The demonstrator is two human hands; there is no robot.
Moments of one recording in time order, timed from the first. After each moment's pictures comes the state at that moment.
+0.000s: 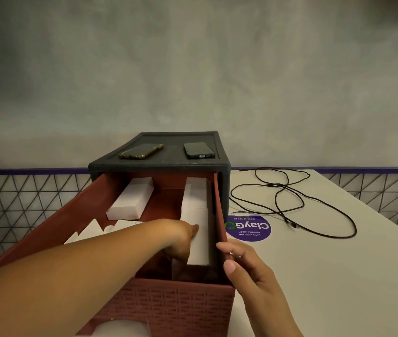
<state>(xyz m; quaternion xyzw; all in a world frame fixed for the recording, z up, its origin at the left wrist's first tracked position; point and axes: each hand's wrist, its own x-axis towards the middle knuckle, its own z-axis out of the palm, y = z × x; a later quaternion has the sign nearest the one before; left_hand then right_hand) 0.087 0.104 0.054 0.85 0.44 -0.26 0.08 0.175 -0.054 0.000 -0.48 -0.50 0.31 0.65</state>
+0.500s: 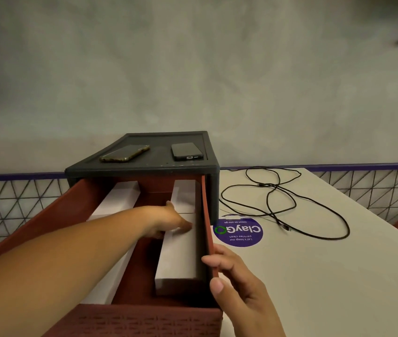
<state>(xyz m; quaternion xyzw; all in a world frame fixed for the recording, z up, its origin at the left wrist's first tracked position) 0.103 0.172 0.035 0.73 0.57 0.06 0.38 0.177 -0.050 -0.005 -0.46 -0.49 0.34 0.66</state>
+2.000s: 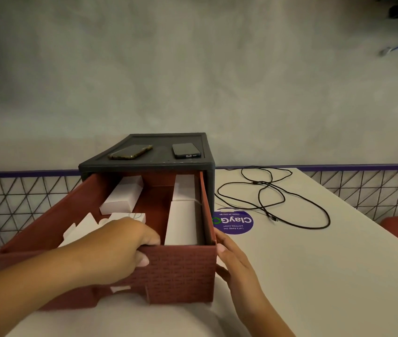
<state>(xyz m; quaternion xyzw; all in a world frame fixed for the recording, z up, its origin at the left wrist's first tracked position) -0.003 0.022 0.089 0.91 0.41 -0.01 0.08 0.190 -0.051 -0.016 -0.49 -0.47 0.40 0.62</state>
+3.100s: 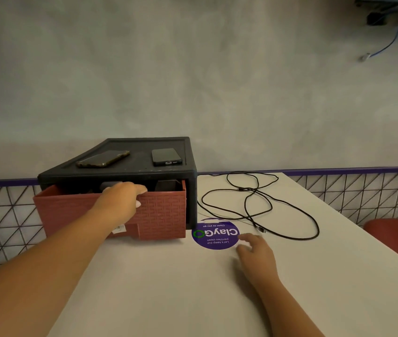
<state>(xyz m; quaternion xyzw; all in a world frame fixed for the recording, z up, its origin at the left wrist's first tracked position) 0.078 0.164 0.082 0.84 0.53 0.09 0.00 0.306 0.017 -0.049 -0.77 -0.40 0.13 0.48</state>
